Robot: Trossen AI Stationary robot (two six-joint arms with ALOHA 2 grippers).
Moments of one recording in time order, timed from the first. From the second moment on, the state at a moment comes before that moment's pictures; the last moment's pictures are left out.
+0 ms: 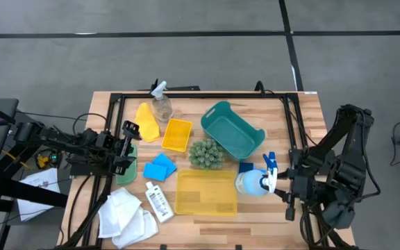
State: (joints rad) left arm -0.10 0.73 0.11 1.34 0.14 0.04; right arm 1.05 1.26 1.34 -0.76 1.22 0.52
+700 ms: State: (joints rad) left arm -0.10 0.73 0.11 1.33 0.14 0.05; right arm 0.70 1.26 1.28 -0.34 0.67 0.11
